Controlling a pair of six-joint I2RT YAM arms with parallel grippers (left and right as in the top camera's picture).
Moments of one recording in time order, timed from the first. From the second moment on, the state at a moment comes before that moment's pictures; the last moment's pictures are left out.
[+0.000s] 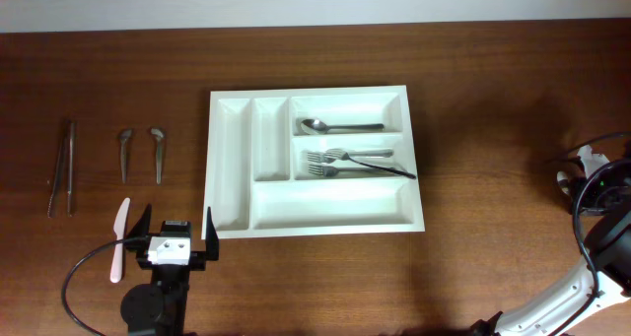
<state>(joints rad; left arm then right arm) 0.11 0.01 0.04 -0.13 0.10 0.20 -0.77 2.16 1.55 -1.03 0.03 -0.71</state>
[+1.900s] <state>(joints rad) 0.11 0.01 0.04 -0.13 0.10 0.20 0.25 2.18 1.93 -0.81 -0.01 -0.74</state>
